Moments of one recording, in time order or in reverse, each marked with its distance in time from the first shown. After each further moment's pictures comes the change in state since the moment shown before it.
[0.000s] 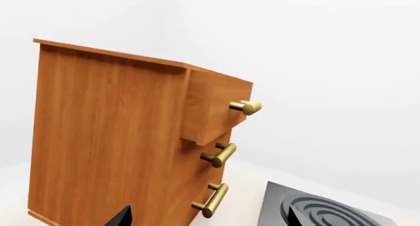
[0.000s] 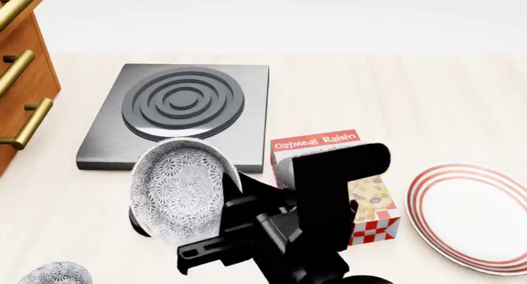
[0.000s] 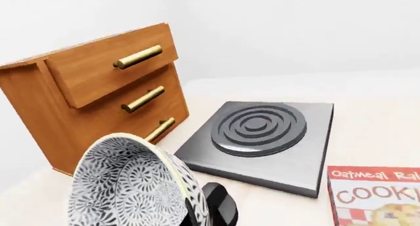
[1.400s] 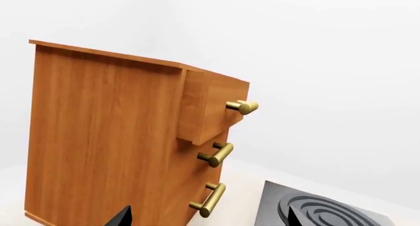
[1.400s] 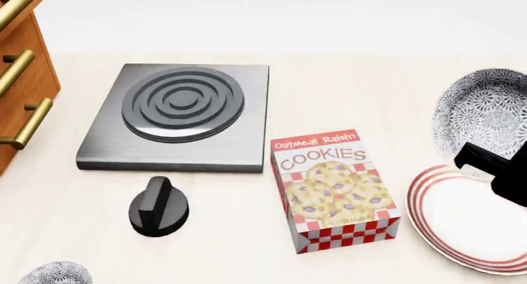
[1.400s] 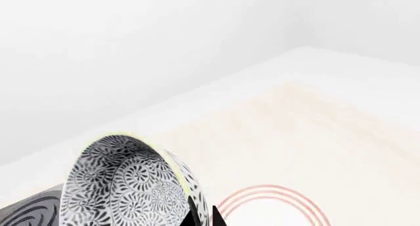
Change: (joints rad) left arm 0.009 -0.018 0.025 0.002 -0.008 0.016 -0.019; right arm 0.061 0.257 0.599 0.078 0.230 0.206 0.463
